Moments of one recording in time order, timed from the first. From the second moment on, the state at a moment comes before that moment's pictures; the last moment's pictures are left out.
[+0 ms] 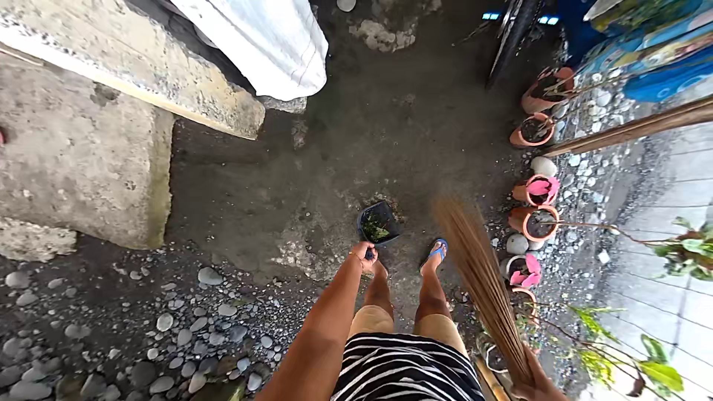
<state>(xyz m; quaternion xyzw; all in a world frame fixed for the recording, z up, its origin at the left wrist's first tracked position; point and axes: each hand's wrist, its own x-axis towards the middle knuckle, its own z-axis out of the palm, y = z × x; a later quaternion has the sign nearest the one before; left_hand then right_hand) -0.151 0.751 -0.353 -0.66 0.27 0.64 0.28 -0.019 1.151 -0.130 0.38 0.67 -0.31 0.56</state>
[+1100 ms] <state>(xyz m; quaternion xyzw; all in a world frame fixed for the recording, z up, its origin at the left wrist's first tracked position) -0.150 0.746 -0.360 -0.69 0.19 0.68 0.17 -0.102 1.087 -0.280 0.35 0.71 -0.29 0.54</state>
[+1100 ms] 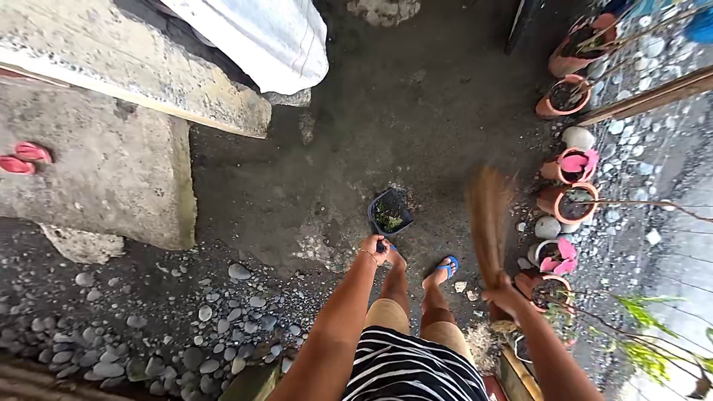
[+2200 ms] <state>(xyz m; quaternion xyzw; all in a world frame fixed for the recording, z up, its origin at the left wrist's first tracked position) -0.145 0.688 -0.358 -0.71 0.08 0.70 0.05 -0.118 1.013 -0.216 0.09 0.68 -0.08 0.72</state>
